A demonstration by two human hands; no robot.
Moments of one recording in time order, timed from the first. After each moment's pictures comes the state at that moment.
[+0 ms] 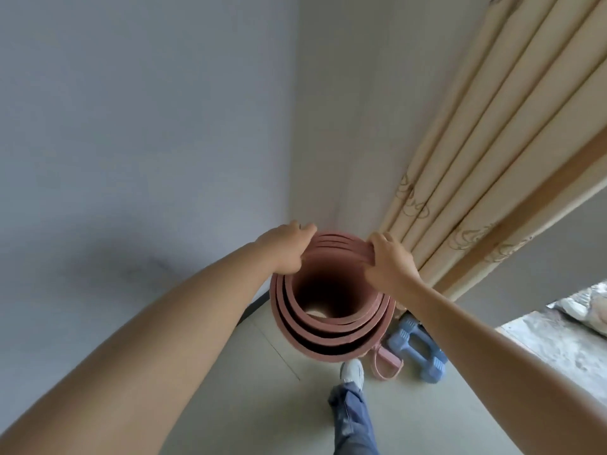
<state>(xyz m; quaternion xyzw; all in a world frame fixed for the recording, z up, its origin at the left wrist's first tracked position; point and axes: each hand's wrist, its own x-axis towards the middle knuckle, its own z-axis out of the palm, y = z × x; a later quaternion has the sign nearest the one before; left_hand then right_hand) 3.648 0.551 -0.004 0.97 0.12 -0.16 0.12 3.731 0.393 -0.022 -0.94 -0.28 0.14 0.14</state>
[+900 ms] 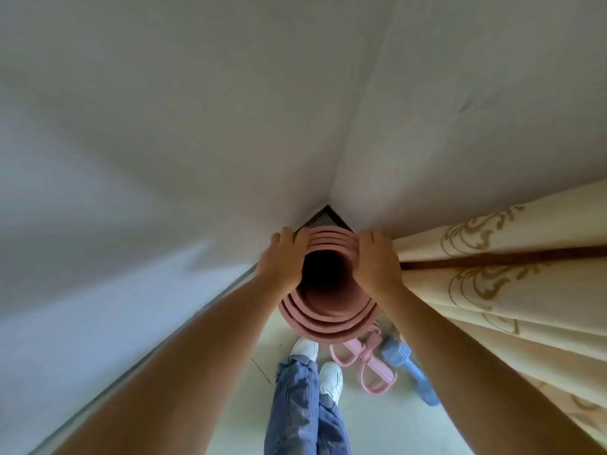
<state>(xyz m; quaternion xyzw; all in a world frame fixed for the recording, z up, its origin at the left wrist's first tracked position) 4.010 0.648 -0.302 0.91 0.27 -0.23 0.21 4.102 0.530 -0.281 -0.91 -0.29 0.29 0.02</state>
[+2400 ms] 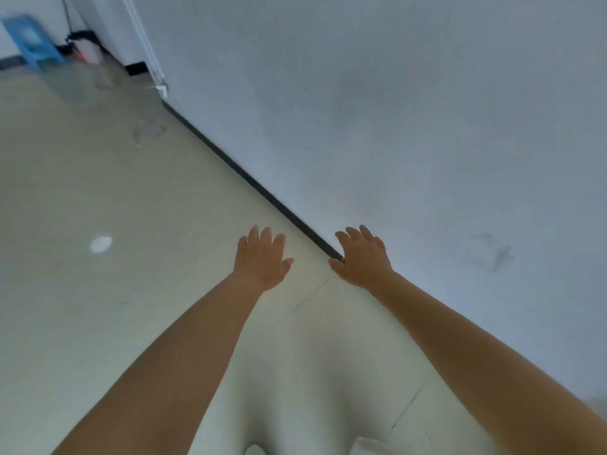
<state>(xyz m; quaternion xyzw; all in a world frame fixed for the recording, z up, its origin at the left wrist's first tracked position) 3.271 0.353 -0.017 0.49 0.86 -0.11 0.11 3.405 0.462 -0.025 -0.36 -0.92 0.15 -0.09</state>
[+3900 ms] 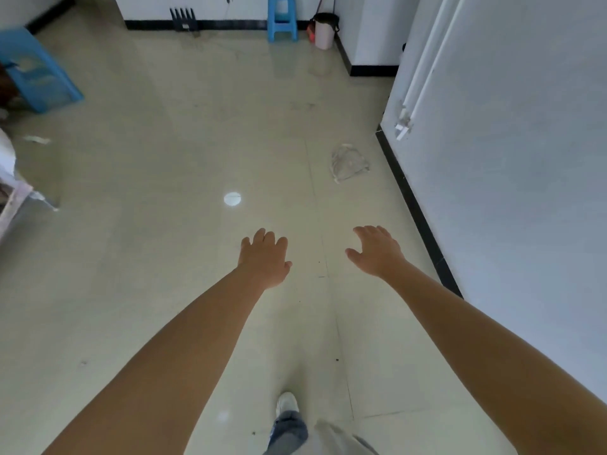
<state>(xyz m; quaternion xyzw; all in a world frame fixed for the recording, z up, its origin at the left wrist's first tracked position) 2.191 0.200 -0.040 0.21 0.96 -0.06 0.18 2.232 0.392 -0.034 -0.11 -0.97 0.12 -0.17</state>
